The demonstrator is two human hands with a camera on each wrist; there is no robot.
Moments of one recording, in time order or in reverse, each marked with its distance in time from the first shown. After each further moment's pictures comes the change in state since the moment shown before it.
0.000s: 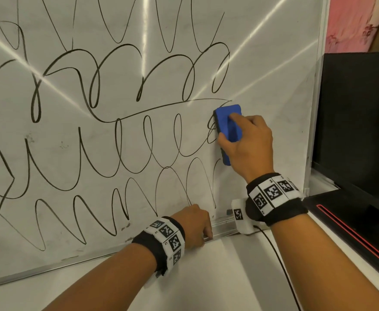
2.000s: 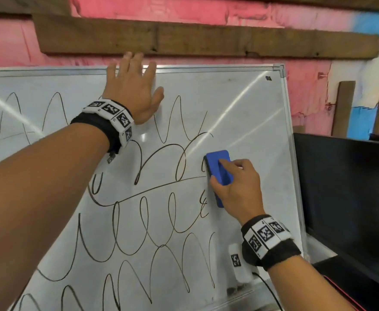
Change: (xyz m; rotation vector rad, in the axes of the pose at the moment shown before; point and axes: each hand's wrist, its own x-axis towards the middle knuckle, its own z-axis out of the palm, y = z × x) left_hand -0.050 -0.037 -0.395 0.657 1.206 -0.282; right_hand 0.069 -0.018 -0.015 0.077 0.030 -0.006
